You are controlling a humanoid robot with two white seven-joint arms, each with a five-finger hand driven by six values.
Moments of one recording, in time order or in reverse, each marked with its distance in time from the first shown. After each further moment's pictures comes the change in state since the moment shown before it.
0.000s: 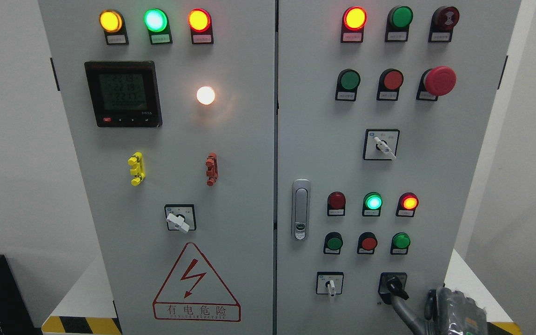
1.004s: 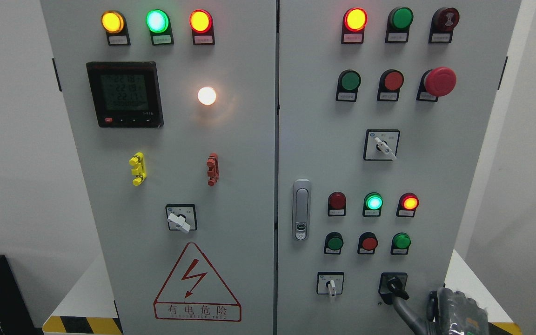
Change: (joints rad) left arm 0.000 0.000 0.000 0.000 0.000 0.006 0.000; right arm -0.014 0.000 -0.023 0.017 0.015 0.007 -0.002
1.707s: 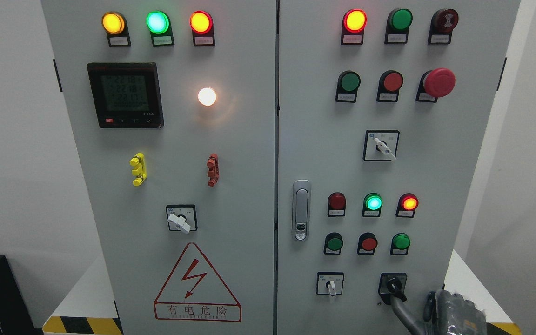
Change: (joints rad) left arm 0.000 0.000 0.000 0.000 0.000 0.000 -0.004; right arm 0.010 0.001 0.008 0.003 0.007 0.000 -0.003
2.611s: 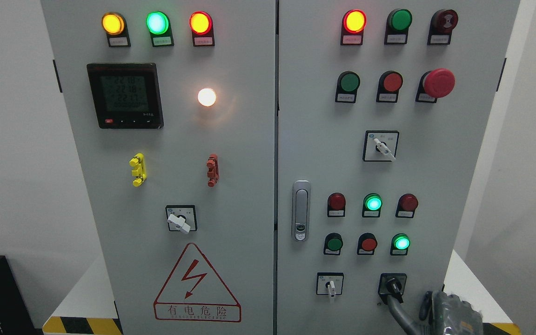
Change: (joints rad) left arm 0.000 0.000 0.000 0.000 0.000 0.000 0.004; right arm 0.014 0.002 0.022 0.001 0.010 0.005 -0.004
